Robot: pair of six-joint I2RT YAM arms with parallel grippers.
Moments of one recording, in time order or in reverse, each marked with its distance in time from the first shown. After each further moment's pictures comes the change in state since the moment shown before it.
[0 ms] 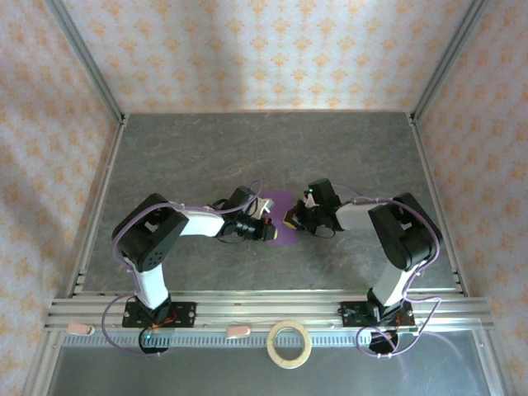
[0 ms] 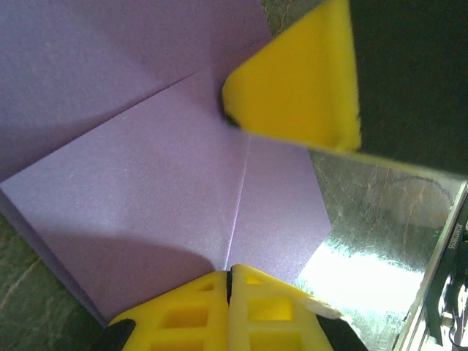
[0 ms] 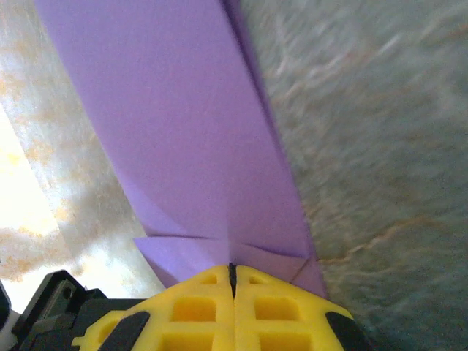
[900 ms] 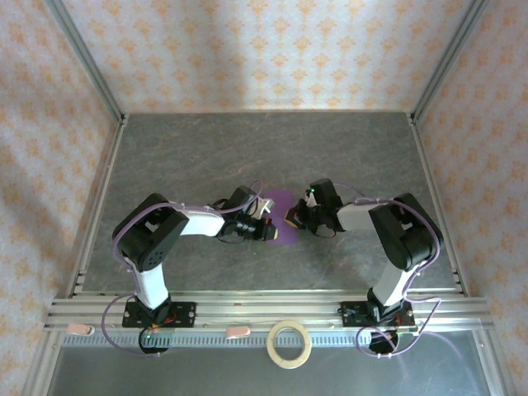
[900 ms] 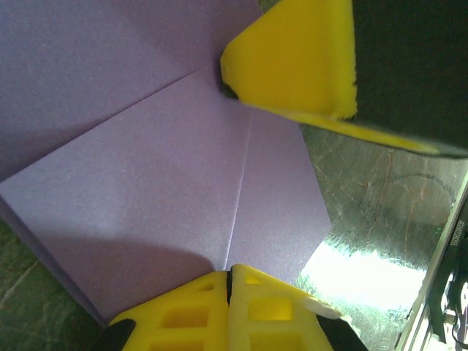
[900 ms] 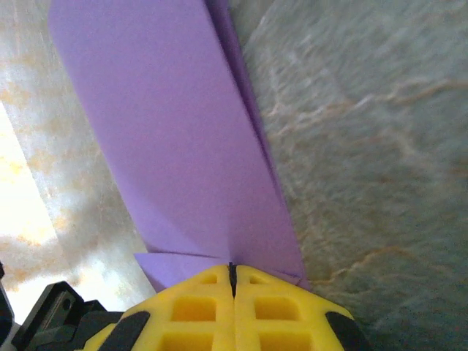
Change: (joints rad) left arm 0.000 0.002 0.003 -0.003 0.001 0.018; right arm -0.007 -0.002 -0.018 0.049 0.023 -0.011
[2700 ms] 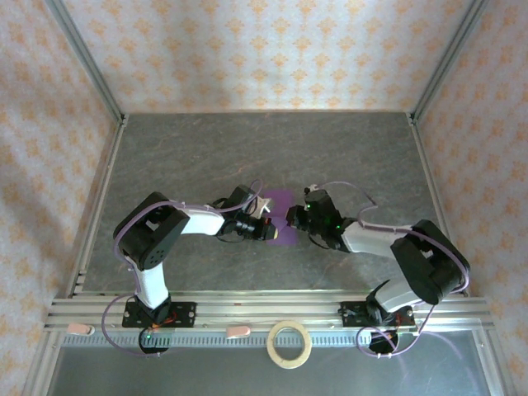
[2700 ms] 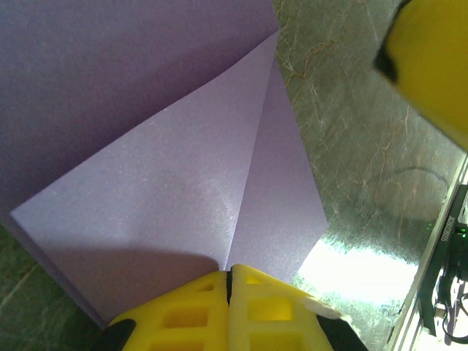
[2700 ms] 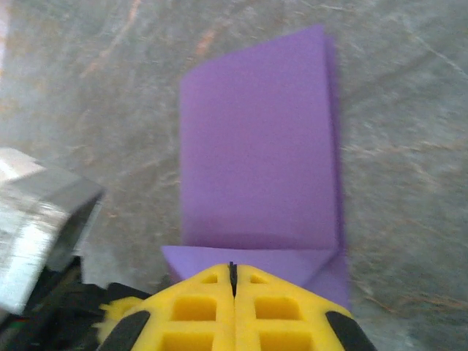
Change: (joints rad) left arm 0.011 0.015 0.006 0.000 0.034 0.000; right arm 0.189 -0.264 -0.150 0.089 0.445 -0.165
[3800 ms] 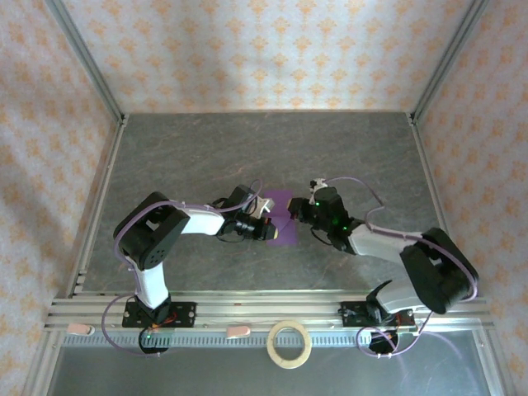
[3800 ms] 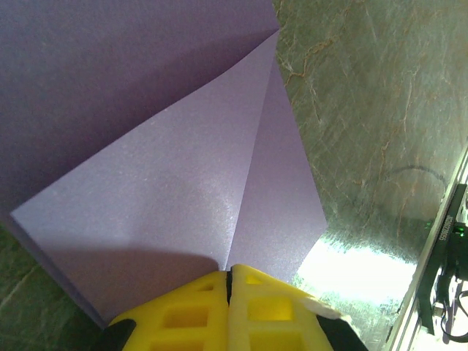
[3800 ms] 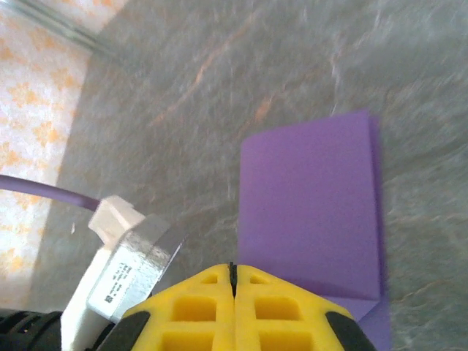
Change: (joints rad) left arm 0.002 0.013 0.000 0.003 0.006 0.000; right arm -0.037 -0.047 -0.011 0.120 -0.079 0.019
